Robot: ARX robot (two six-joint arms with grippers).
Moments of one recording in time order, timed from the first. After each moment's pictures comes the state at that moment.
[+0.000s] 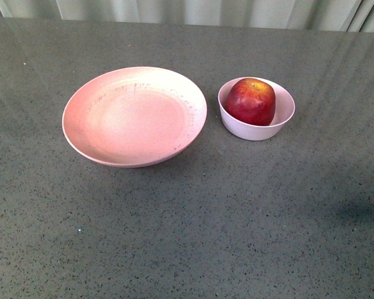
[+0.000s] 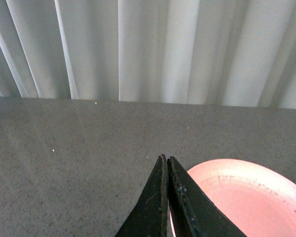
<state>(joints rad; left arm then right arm) -0.23 1.42 0.25 1.15 -0.21 -0.01 0.00 0.01 0.02 0.00 0.00 0.00</state>
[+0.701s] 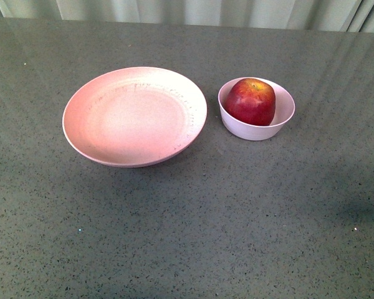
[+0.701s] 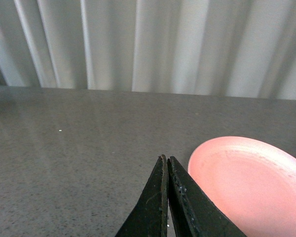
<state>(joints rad) -0.01 0.85 0.03 0.80 -0.01 -0.01 0.00 0.01 0.02 0.00 0.00 0.00</state>
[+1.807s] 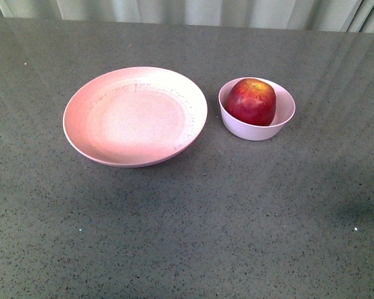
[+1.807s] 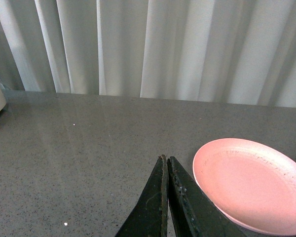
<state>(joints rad) 0.00 0.25 0.01 0.25 0.00 -0.01 0.00 0.01 0.02 0.00 0.00 0.00</state>
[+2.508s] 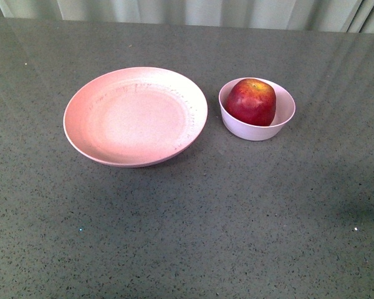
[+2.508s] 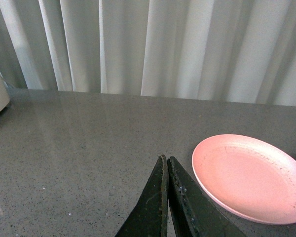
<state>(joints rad) 0.00 0.02 0.02 0.00 0.00 -0.01 0.00 0.01 0.02 0.00 0.00 0.00</state>
